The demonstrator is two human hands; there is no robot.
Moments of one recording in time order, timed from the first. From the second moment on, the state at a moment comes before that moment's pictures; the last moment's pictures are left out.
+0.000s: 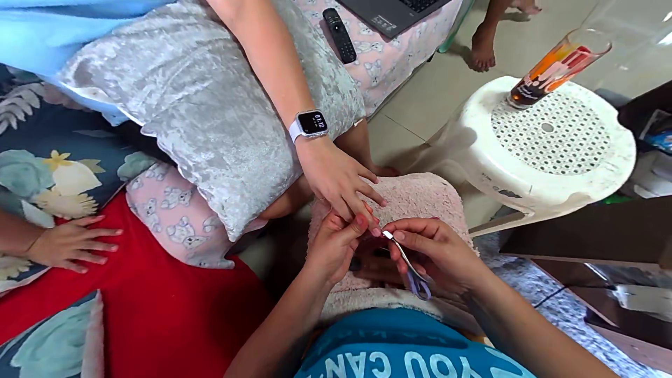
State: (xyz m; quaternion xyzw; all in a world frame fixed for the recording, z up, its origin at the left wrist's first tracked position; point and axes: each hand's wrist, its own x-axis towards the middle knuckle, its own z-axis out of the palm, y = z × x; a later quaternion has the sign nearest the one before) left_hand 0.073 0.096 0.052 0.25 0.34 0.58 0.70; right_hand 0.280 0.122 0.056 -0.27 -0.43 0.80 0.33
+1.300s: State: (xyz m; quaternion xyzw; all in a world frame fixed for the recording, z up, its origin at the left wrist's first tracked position) left_hand 0.072 0.096 0.056 0.25 0.36 0.57 0.69; right_hand 0.284 0.158 0.077 -0.30 -0.60 0.71 0.23
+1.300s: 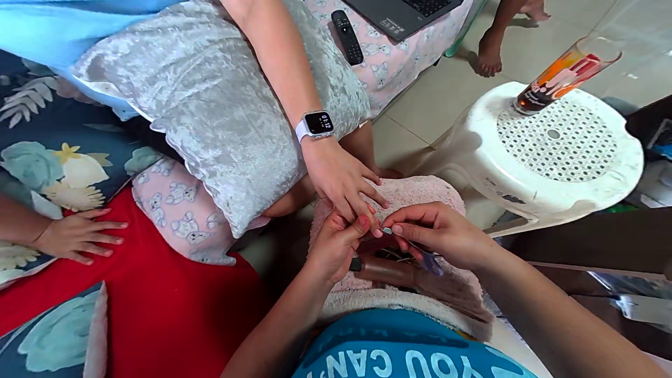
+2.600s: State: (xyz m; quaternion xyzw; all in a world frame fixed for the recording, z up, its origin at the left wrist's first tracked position) left_hand 0.082 0.095 0.063 0.23 0.40 0.58 0.67; right_hand 0.236 0.160 0.105 -0.16 -0.55 0.71 0.41
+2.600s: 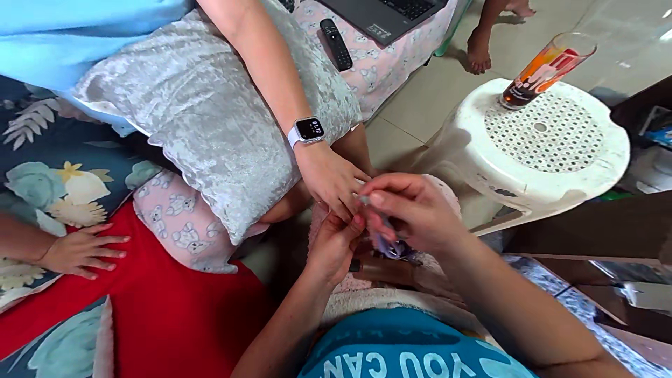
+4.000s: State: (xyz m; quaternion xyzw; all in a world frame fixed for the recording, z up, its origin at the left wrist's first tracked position) left_hand 0.076 0.101 0.052 0.19 0.32 0.55 0.75; right_hand 0.279 0.100 0.060 -0.37 -0.65 0.54 0.39
